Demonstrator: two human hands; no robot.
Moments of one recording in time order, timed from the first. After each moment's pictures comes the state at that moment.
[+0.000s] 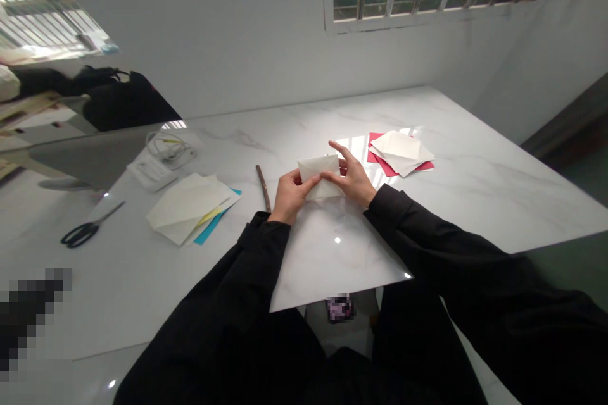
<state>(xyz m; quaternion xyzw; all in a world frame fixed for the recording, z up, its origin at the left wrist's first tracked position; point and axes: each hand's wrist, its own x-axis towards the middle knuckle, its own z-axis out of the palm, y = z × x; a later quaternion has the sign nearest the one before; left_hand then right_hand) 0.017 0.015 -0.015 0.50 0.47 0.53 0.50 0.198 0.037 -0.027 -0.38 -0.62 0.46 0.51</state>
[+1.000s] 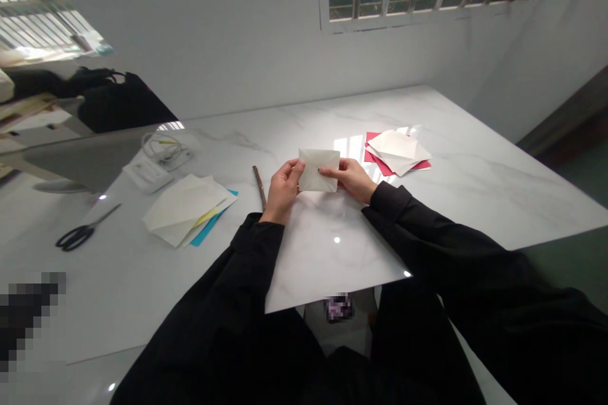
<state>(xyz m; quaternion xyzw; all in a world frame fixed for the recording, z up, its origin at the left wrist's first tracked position) 0.014 0.018 0.000 0.47 0.46 0.54 0.52 0.200 0.045 -0.028 -0.35 -0.47 0.65 0.48</state>
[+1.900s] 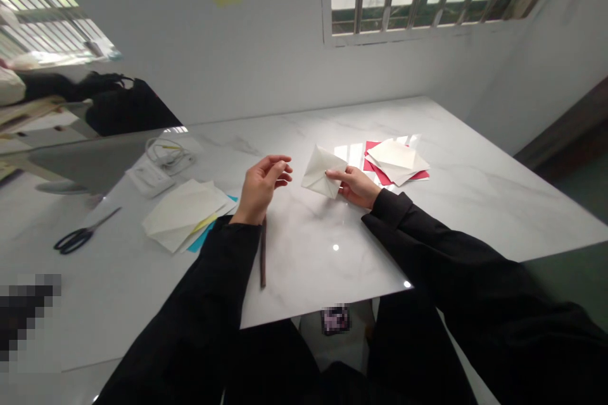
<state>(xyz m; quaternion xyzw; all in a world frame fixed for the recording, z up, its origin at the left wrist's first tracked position) -0.022 0.026 0.039 0.56 0.49 0.53 0.41 0.212 0.051 -0.024 -0.30 -0.40 0.73 0.47</state>
